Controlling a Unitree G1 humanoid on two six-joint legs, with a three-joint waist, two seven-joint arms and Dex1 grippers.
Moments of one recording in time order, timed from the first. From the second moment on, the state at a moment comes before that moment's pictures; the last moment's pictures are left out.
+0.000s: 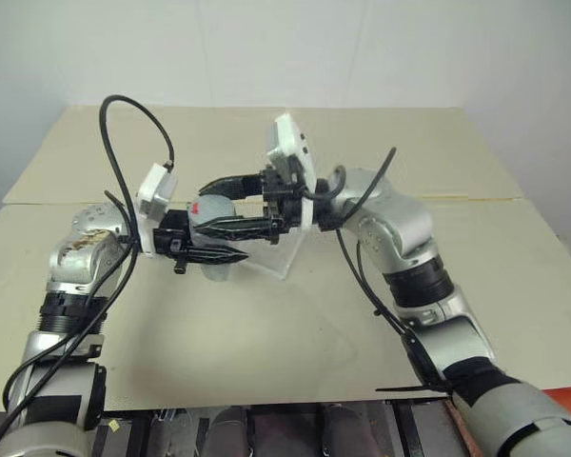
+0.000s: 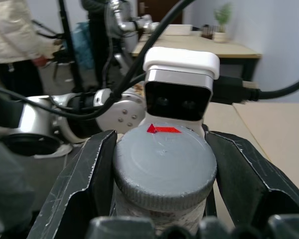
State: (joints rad) left arm -0.68 0.70 0.00 0.21 -0.64 0.33 -1.59; right arm -1.05 -0.19 0.24 0.13 0.49 0.53 1.12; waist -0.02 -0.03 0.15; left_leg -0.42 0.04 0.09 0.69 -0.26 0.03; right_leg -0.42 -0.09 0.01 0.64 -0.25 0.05
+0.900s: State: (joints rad) left arm -0.64 0.67 0.11 0.27 -0.51 0.21 -1.36; right arm -0.64 -0.32 -0.02 -0.15 0.28 0.58 0.55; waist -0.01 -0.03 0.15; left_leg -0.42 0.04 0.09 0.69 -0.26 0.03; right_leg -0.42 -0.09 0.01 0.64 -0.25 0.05
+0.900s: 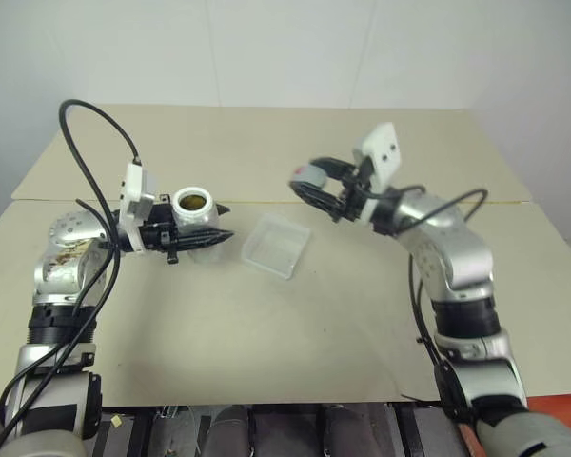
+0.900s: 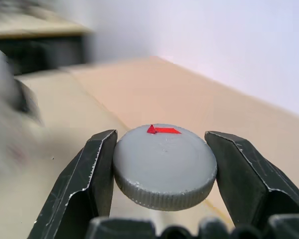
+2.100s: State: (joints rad) left arm -1.07 0.59 -0.19 0.80 0.23 -0.73 -0.91; right arm -0.55 -0.72 -0.10 -0.37 0.58 0.99 0.80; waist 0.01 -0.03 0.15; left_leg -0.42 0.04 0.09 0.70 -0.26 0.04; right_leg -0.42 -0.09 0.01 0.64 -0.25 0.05
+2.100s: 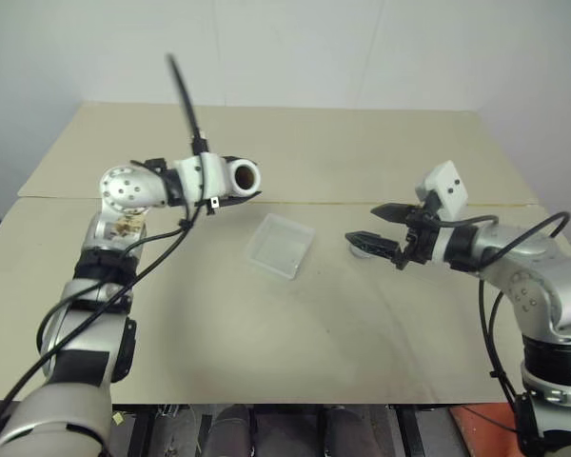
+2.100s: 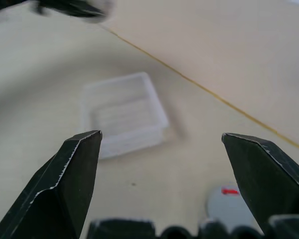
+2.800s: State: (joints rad) left arm -1.35 0.51 -0.98 1.04 1.49 -0.56 0.67; right arm -0.78 -0.77 -0.03 -0.29 0.71 1.19 0.83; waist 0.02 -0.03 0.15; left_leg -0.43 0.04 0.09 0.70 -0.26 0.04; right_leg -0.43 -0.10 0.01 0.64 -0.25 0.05
